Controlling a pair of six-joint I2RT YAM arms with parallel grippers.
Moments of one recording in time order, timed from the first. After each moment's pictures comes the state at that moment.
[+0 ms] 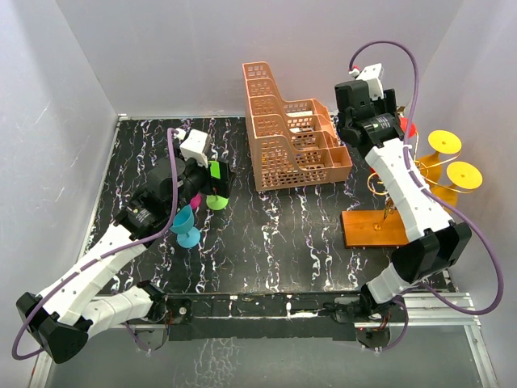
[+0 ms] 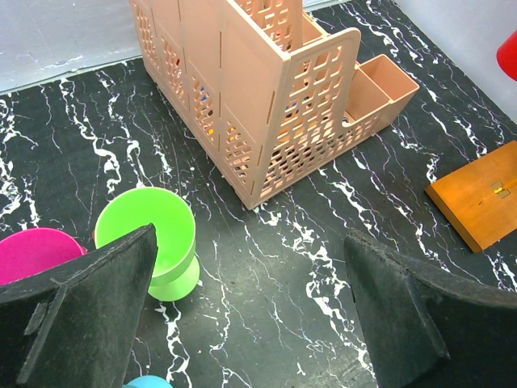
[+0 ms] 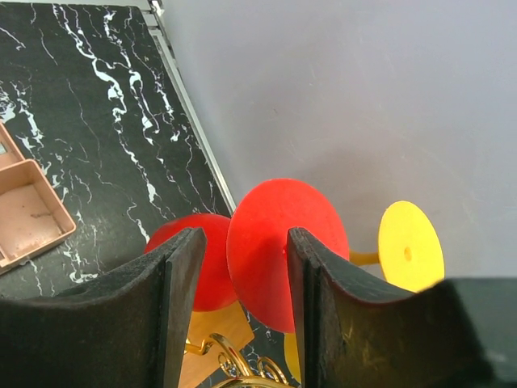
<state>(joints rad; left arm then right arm) -0.67 0.99 1.02 -0.27 -0.15 -0.14 0.33 1.56 1.76 -0.84 1.00 -0.08</state>
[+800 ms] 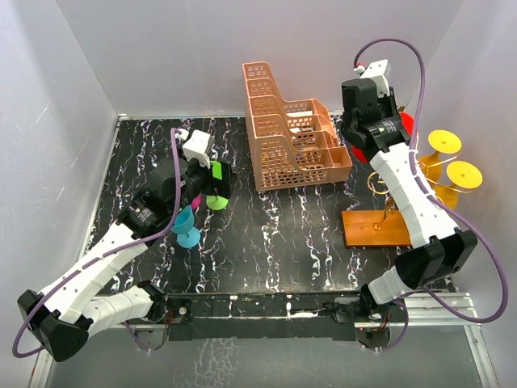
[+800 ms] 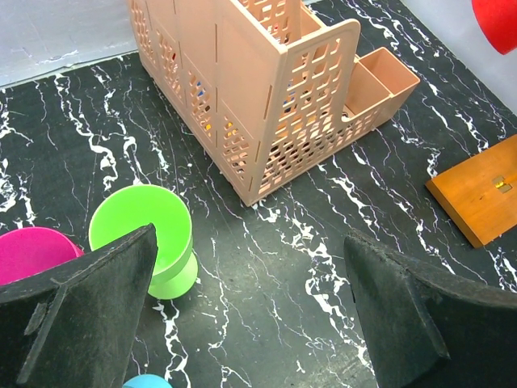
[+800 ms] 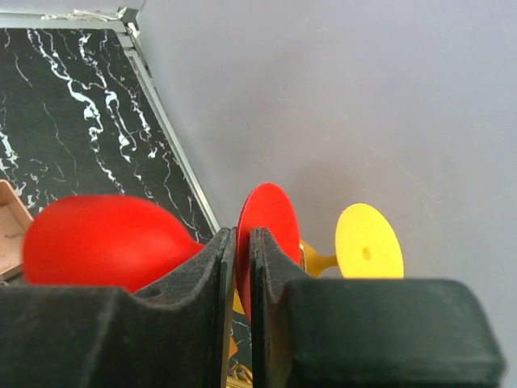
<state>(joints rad) -0.67 1.00 1.01 -0.27 -0.15 -0.14 0.31 1.52 1.73 -0.76 1.03 -0.17</state>
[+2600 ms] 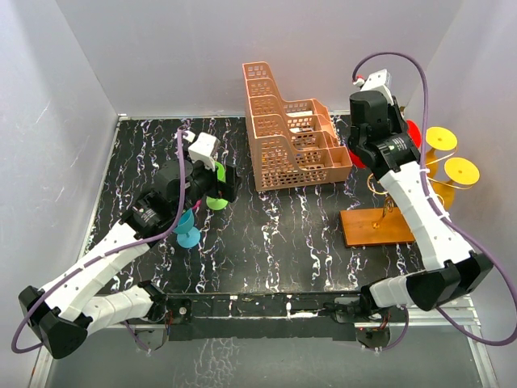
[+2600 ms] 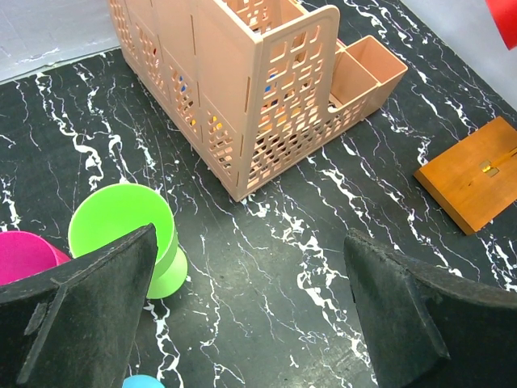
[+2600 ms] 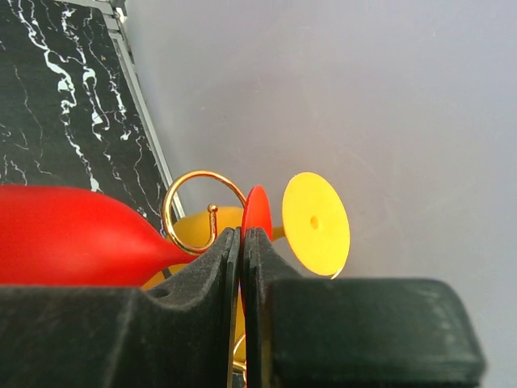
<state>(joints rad) -0.71 1.01 1.01 -0.27 -0.15 -0.14 0.34 1.37 1.60 -0.71 1.02 -0.35</state>
